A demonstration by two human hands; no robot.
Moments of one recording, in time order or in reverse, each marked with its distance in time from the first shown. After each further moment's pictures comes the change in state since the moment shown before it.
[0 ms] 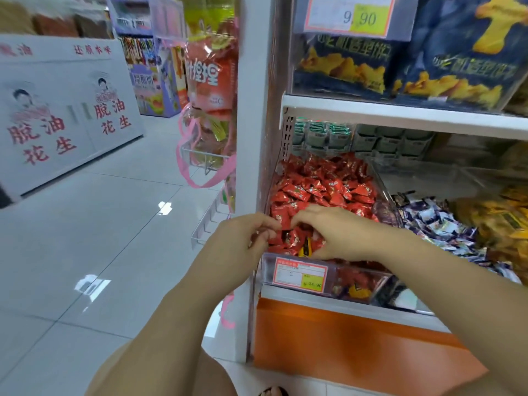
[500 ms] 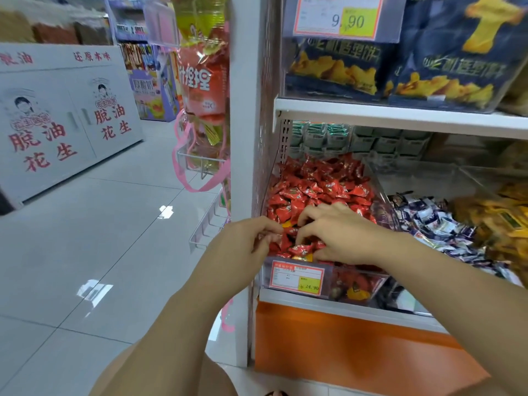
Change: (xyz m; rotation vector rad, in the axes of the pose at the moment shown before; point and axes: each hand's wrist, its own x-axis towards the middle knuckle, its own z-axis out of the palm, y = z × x) left_hand 0.004 0.001 0.010 0.092 -0.009 -0.007; right_hand -0.006 0.006 0.003 -0.175 0.061 -0.036
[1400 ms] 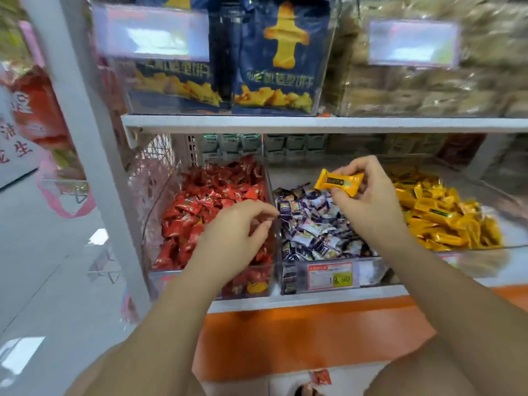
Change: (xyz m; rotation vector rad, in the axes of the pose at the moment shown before) left_hand 0.045 0.102 0.080 -0.024 -0.058 0.300; right_hand -0.146 0.076 -0.009 0.856 1.004 0.546
